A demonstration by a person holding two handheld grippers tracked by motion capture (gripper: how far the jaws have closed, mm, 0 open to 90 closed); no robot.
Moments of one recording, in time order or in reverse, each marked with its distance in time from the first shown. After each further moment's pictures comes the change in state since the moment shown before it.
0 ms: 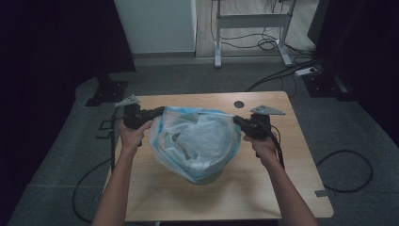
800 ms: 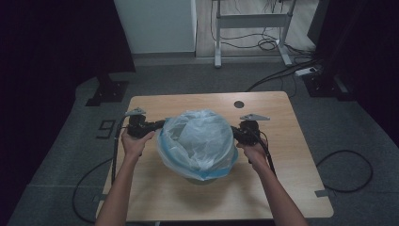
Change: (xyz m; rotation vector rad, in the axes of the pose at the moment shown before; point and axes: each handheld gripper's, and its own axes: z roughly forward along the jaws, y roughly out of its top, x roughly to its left) left arm 0.015 -0.045 0.014 0.170 0.088 -0.052; right arm -0.003 -0.041 0.043 0.148 -0.045 0.063
